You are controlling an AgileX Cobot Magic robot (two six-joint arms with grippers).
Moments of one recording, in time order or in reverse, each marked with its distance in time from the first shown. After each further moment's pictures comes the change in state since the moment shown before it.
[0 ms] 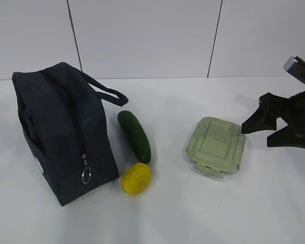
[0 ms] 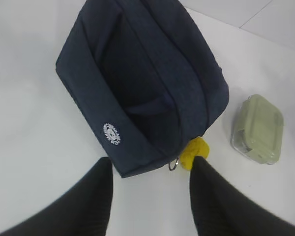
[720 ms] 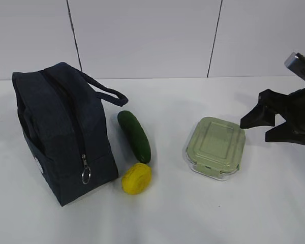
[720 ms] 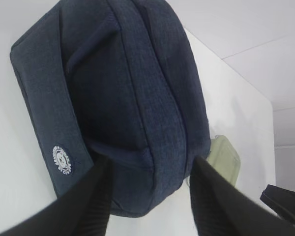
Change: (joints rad) left arm 0.000 0.276 0.000 -0.280 -0.205 -0.002; right arm 0.000 0.000 0.003 0.054 -0.034 -0.049
